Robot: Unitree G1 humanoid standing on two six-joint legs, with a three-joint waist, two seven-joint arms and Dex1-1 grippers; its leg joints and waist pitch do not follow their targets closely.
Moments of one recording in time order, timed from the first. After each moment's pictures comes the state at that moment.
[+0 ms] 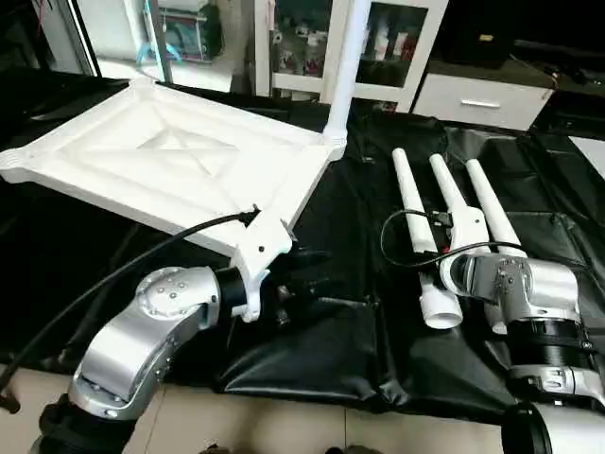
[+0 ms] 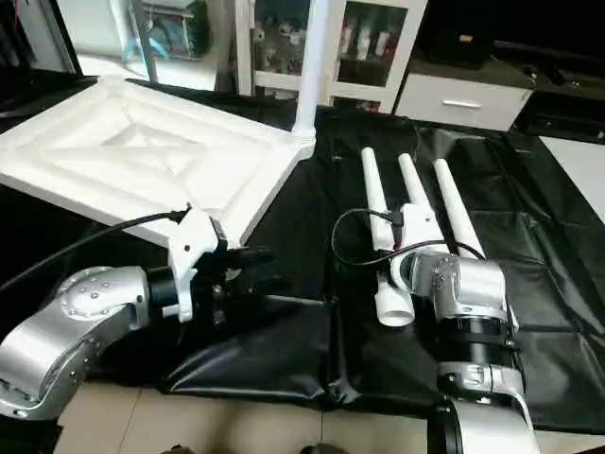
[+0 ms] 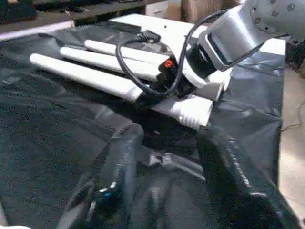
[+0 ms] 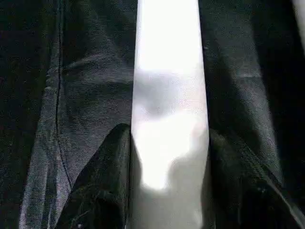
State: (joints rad) left arm -0.28 0.40 -0.24 -0.37 -0.34 0.65 -0.75; right arm -0.59 -0.23 -0.24 0.35 0.22 1.08 0.10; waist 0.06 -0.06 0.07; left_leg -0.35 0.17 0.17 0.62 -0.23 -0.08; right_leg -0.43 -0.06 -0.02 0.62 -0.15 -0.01
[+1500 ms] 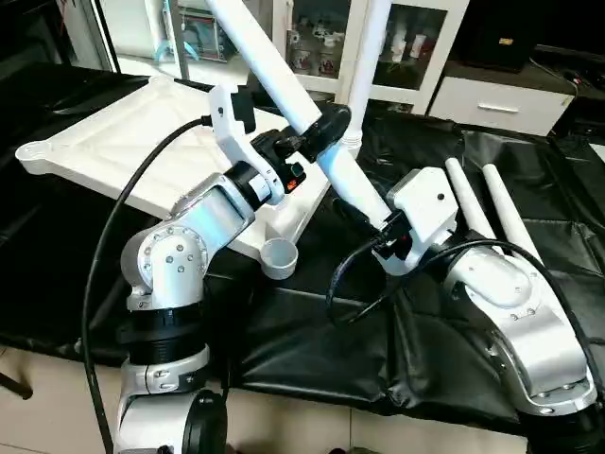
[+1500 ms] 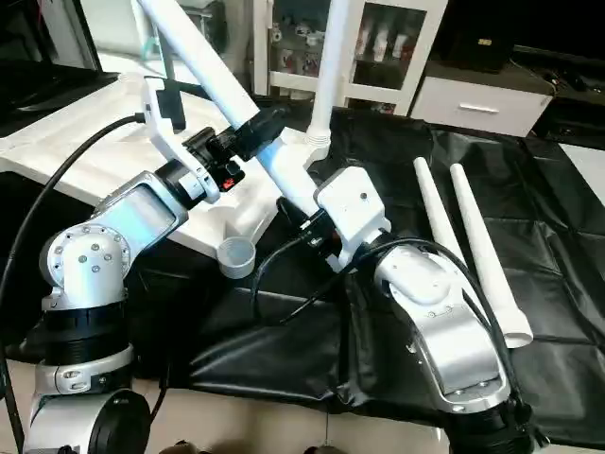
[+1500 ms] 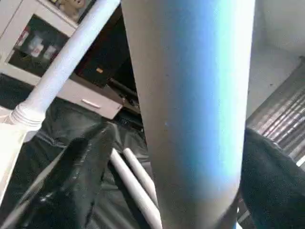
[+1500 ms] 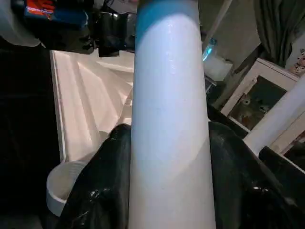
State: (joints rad) left arm -0.69 -0.04 0.25 -0.06 -0.72 0.87 -0.24; right arm -0.31 -0.33 0.19 -0.38 0.08 0.45 0.43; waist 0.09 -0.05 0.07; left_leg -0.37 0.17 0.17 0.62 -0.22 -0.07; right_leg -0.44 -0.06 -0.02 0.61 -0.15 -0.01
